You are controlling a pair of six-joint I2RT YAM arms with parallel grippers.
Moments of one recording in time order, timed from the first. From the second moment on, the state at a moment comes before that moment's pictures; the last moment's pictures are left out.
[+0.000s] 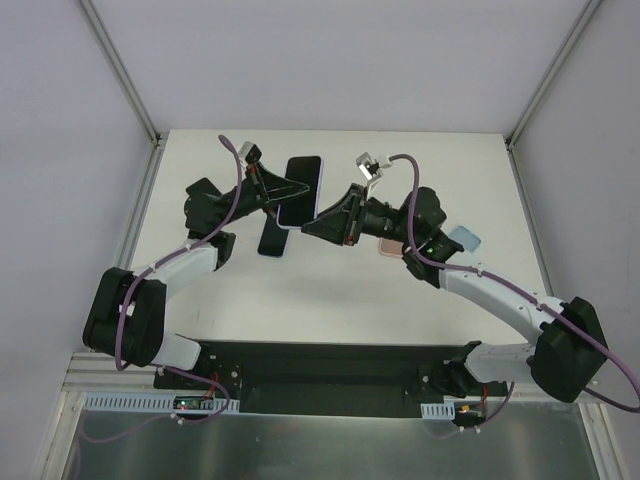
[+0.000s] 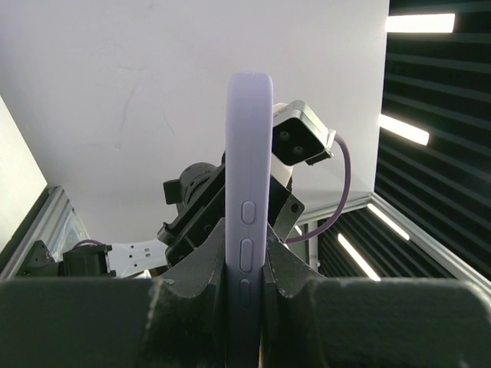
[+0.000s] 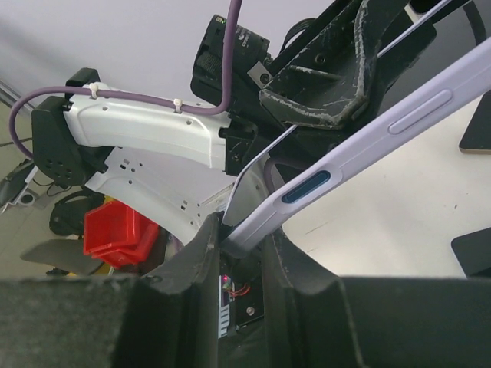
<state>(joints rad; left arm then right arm) -0.31 1.41 0.72 1.21 0.85 -1.99 0.76 1.27 0.91 0.55 -0.65 0.74</state>
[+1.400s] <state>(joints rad) -0.29 1.37 0.62 1.10 0.70 -2.02 0.77 1.15 0.69 0.72 -0.14 1.14</state>
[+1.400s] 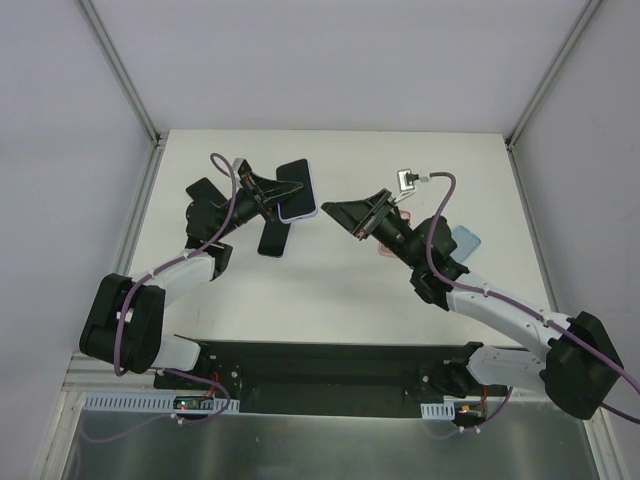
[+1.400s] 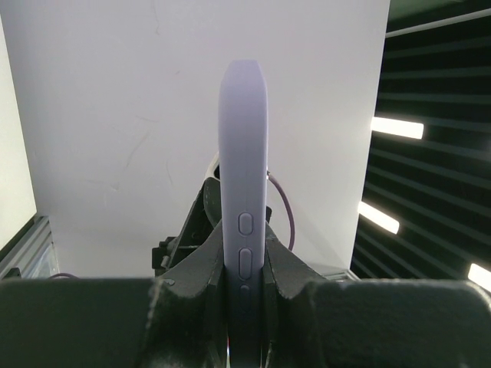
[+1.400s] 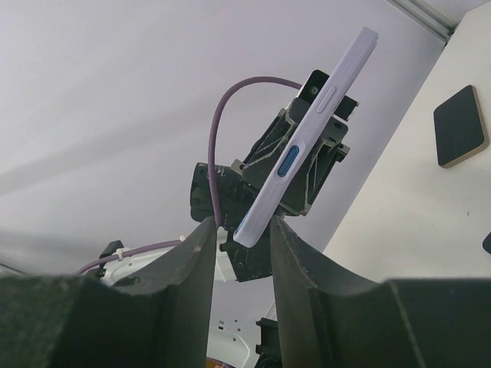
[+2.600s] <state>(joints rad) -0.23 1.36 0.61 1.16 0.59 -2.01 0.76 1.55 0.89 1.07 -0.29 1.36</state>
